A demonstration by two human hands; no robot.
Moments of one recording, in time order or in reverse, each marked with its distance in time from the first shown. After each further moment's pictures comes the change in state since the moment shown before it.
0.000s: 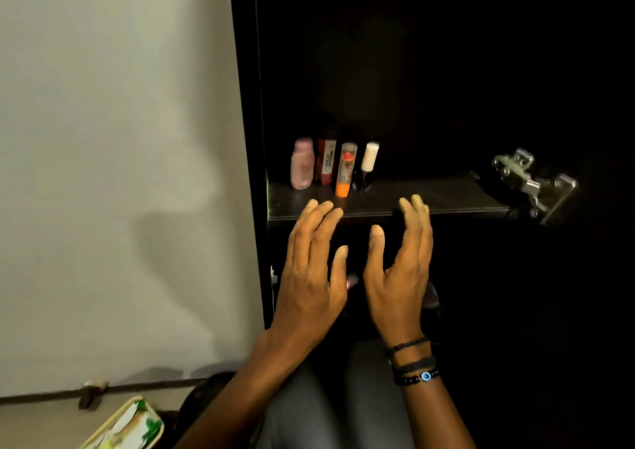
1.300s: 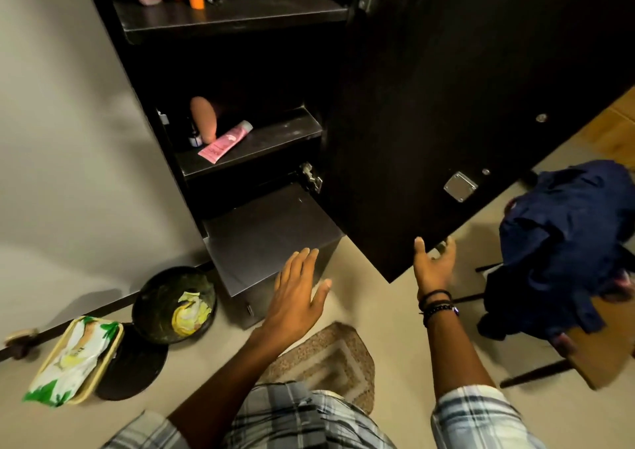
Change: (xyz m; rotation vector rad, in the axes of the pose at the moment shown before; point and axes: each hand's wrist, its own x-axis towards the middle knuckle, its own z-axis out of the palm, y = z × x) left_hand -0.298 0.071 -0.036 -0.138 -1.047 -0.268; right_hand -0.264 0.124 -0.259 -0.191 0.334 1.074
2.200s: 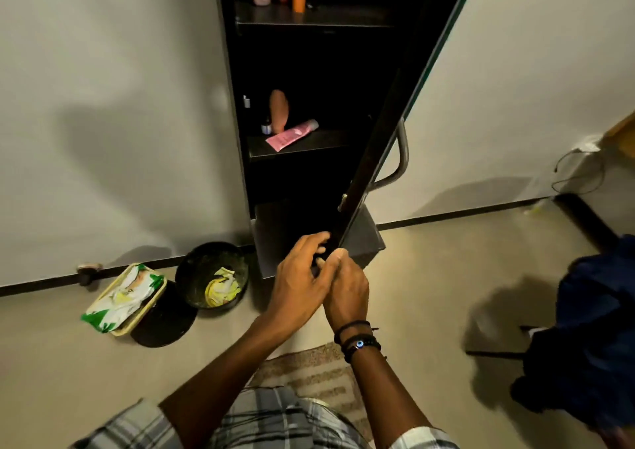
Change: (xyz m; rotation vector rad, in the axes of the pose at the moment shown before) left_hand -0.027 0.030 -0.052 -0.288 0.490 -0.050; right_hand -0.162 -0.008 0.084 -0.440 -0.468 -0.867
